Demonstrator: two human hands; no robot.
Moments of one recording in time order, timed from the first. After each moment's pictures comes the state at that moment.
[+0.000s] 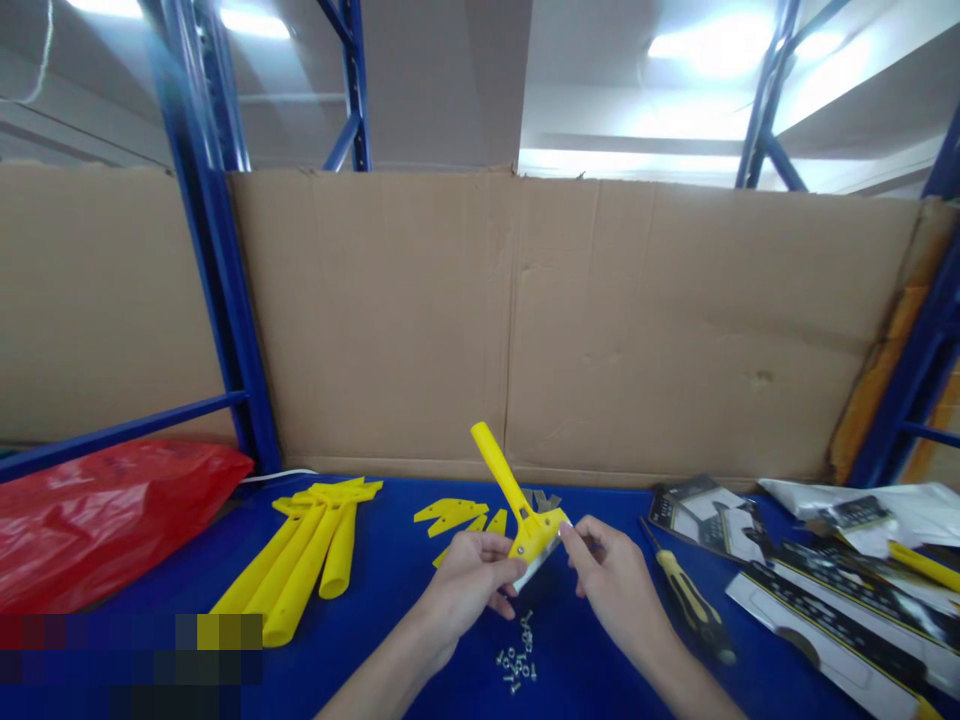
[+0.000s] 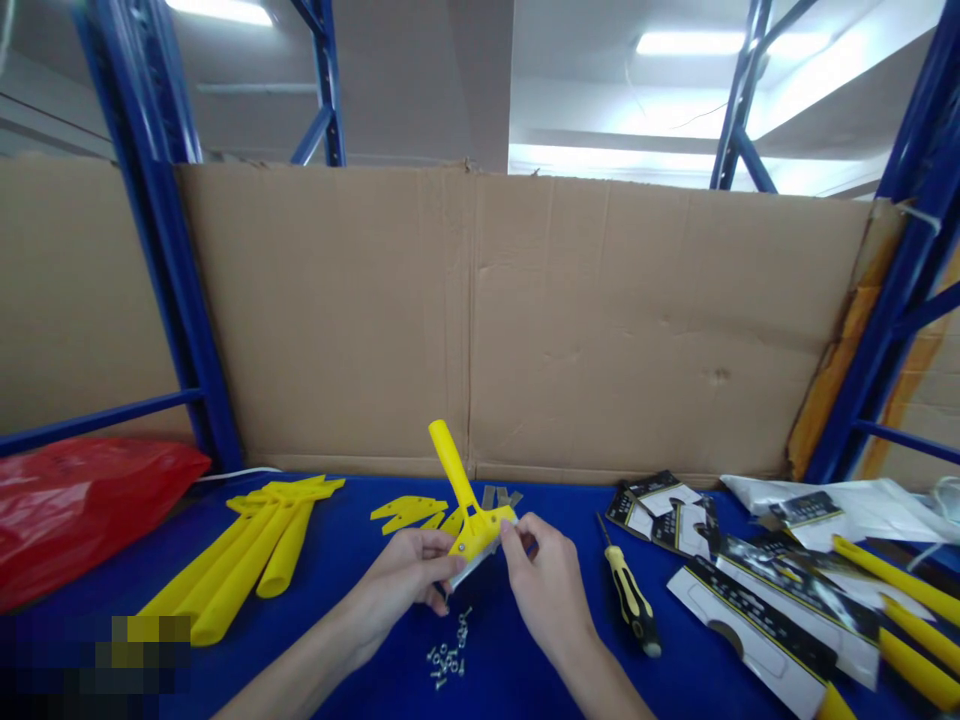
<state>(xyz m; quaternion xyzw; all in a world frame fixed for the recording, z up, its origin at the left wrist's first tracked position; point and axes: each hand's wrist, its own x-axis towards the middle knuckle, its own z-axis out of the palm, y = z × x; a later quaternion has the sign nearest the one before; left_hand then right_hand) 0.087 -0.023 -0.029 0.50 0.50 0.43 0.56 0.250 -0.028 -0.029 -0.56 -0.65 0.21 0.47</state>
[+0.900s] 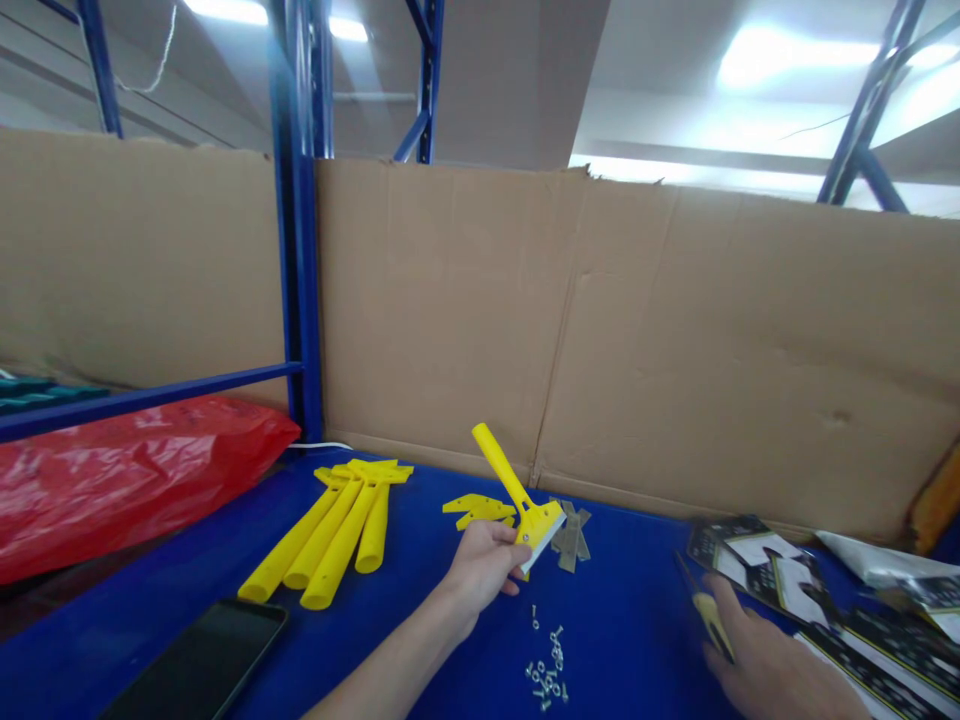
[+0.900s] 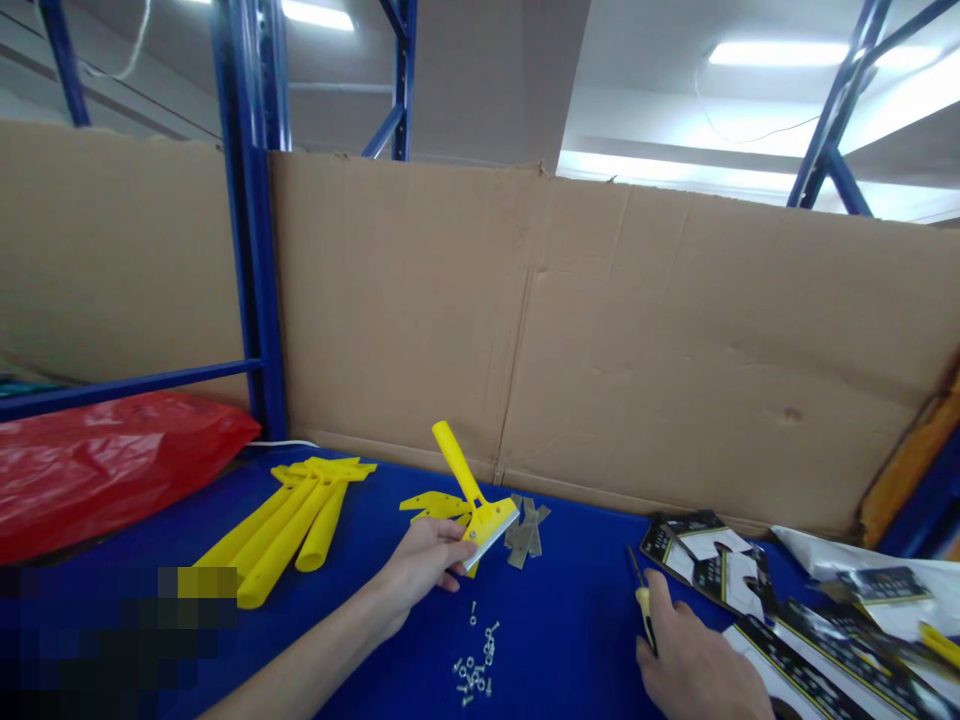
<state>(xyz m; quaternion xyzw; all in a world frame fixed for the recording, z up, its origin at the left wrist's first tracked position) 0.073 -0.006 -0.035 0.45 0.57 0.46 0.51 0.356 -0.033 -0.053 -0.71 -0.69 -0.06 0.08</state>
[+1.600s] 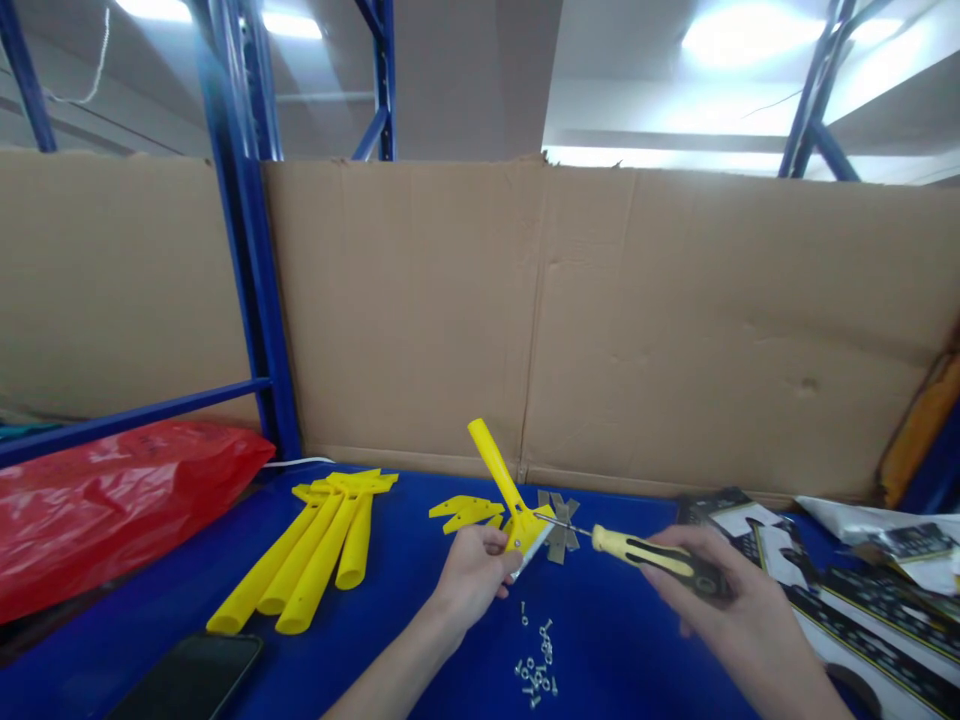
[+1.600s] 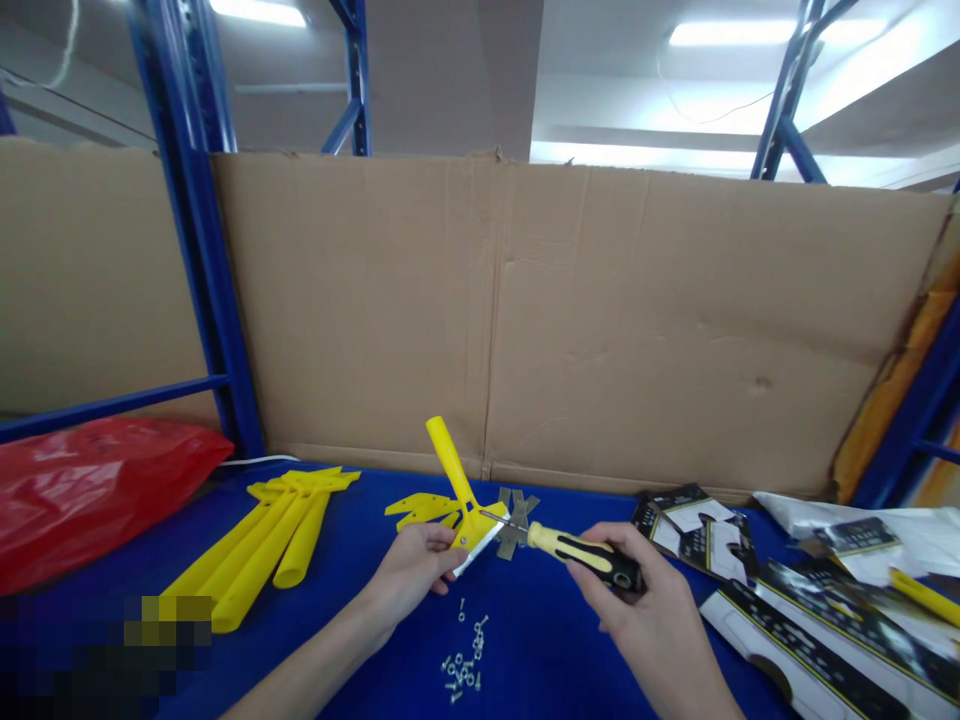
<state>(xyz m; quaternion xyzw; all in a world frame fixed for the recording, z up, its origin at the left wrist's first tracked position) 0.079 -0.011 -0.029 0.48 0.60 0.43 0.48 0.292 -0.061 -0.007 -0.56 -0.60 0.20 0.54</state>
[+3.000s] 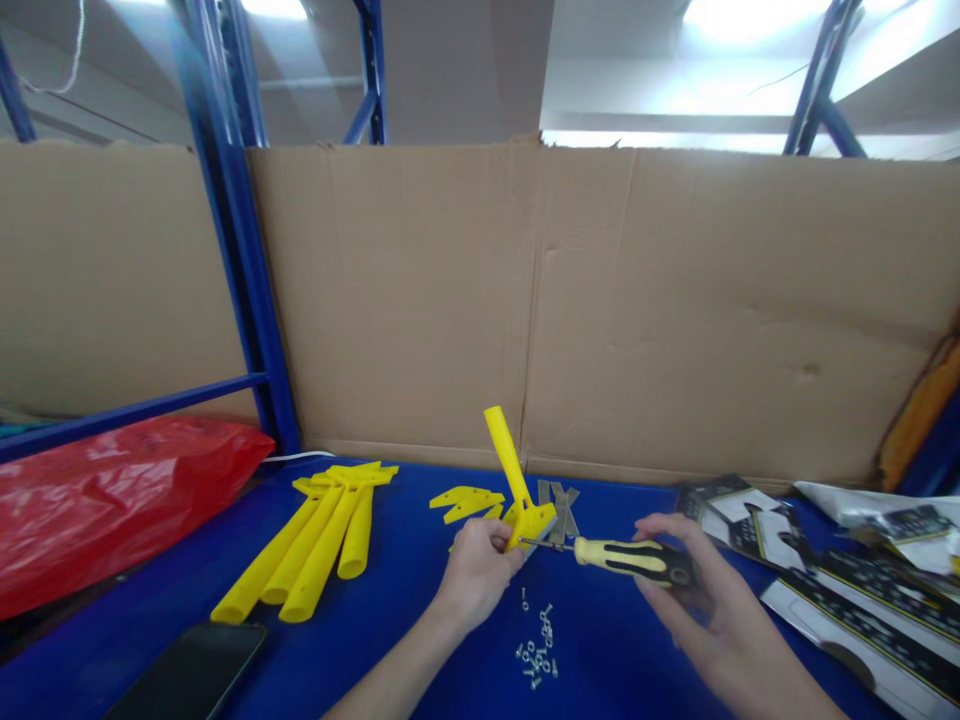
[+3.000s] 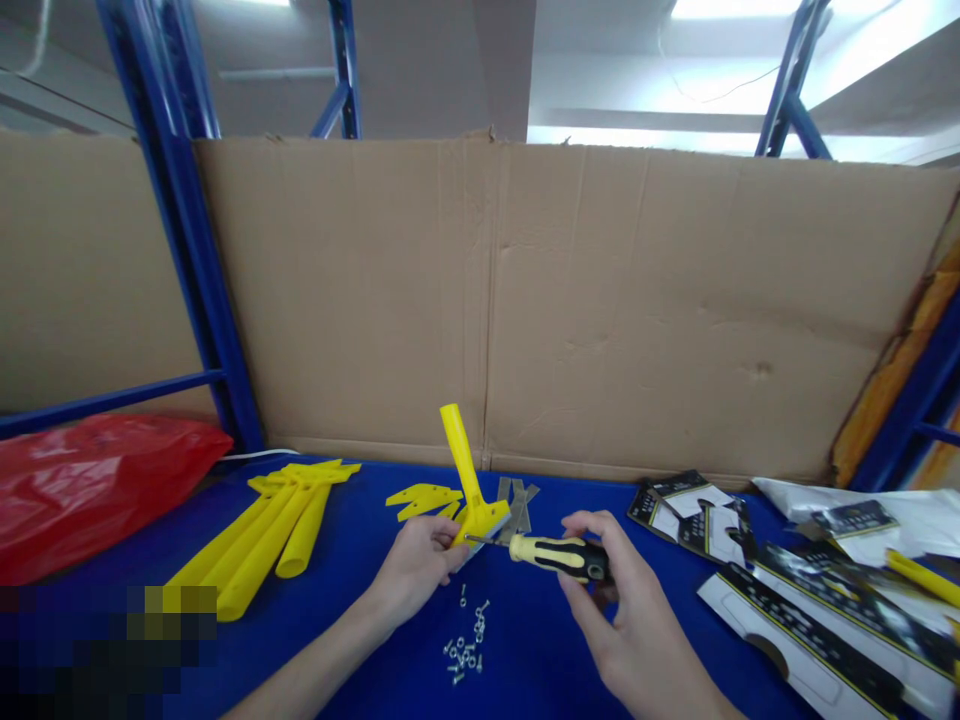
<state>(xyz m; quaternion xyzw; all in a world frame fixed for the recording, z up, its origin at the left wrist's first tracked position) 0.074 -0.001 -0.061 0.59 0.60 0.39 0.37 0.301 -0.060 -0.025 -0.48 -0.73 0.16 0.46</state>
